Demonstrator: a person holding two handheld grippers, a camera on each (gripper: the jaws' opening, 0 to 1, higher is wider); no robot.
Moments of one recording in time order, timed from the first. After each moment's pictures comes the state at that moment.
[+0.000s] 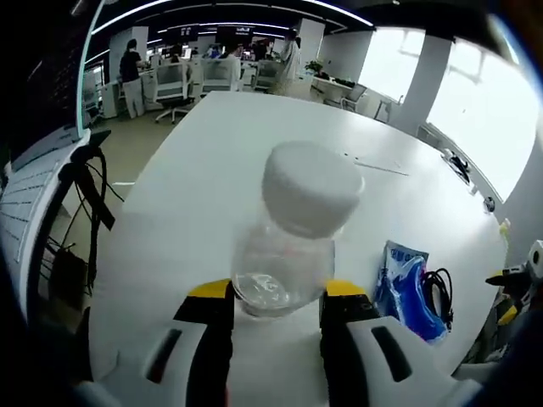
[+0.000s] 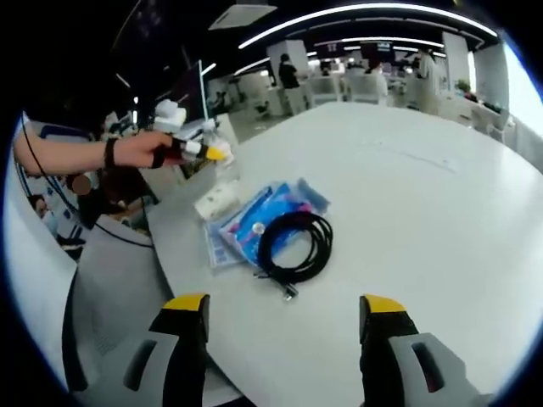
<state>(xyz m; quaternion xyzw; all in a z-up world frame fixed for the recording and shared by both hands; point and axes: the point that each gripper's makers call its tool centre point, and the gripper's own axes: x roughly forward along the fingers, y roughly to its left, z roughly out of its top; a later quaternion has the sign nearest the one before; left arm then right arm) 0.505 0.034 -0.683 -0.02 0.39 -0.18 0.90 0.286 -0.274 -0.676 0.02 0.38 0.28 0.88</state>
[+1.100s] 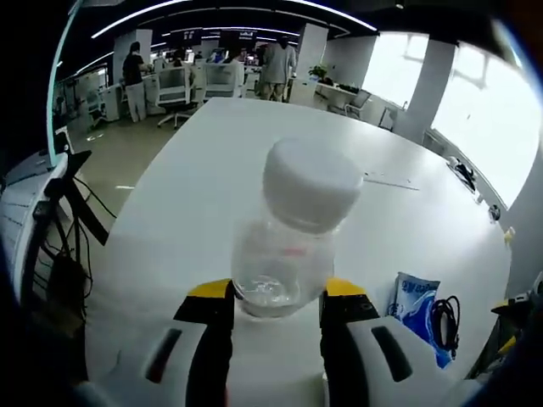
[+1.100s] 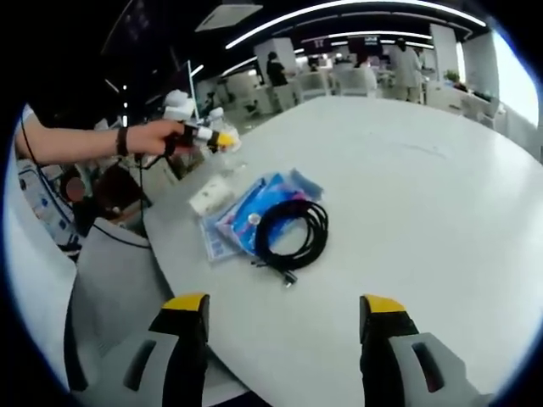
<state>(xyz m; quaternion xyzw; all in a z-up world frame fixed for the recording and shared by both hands) 0.552 0.024 -0.684 -0.03 0.38 -0.17 0.91 0.274 -0.278 -0.686 0.04 0.39 0.25 0.88</state>
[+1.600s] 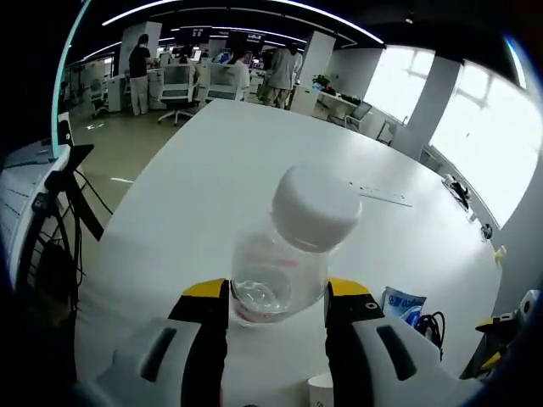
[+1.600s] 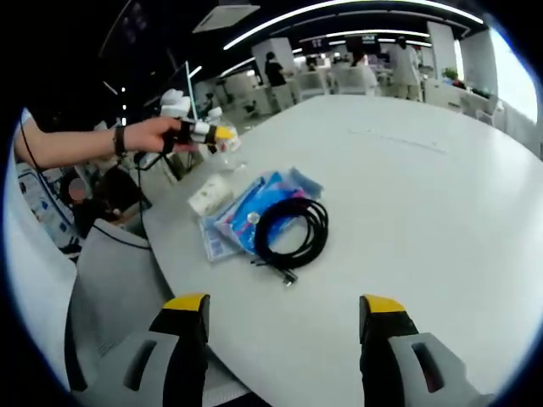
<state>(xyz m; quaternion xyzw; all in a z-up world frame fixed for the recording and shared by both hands) 0.552 0.024 -0.670 -0.07 0.37 -0.17 0.91 0.275 -0.274 -0.689 0.04 0.39 0.26 0.88</state>
